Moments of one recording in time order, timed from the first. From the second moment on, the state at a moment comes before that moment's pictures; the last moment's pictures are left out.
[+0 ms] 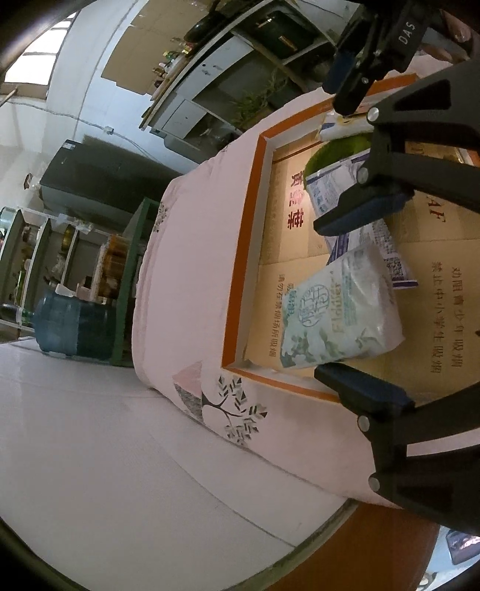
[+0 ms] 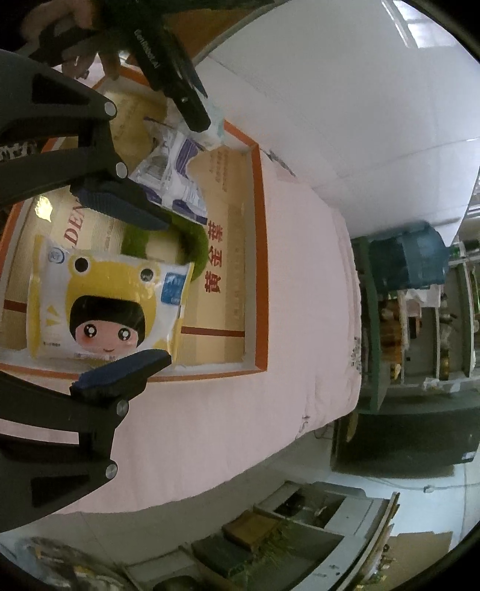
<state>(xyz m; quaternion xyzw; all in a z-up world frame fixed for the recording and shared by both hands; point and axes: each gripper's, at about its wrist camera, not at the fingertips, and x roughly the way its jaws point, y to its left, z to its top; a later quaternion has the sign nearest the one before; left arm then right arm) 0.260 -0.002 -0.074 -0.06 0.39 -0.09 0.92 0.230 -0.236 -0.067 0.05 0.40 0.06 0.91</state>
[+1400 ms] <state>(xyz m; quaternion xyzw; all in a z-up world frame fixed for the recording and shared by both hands) 0.154 0.005 -0.012 -0.04 0.30 -0.08 0.95 0.135 -0.208 -0.014 0.04 0.36 0.07 0.93</state>
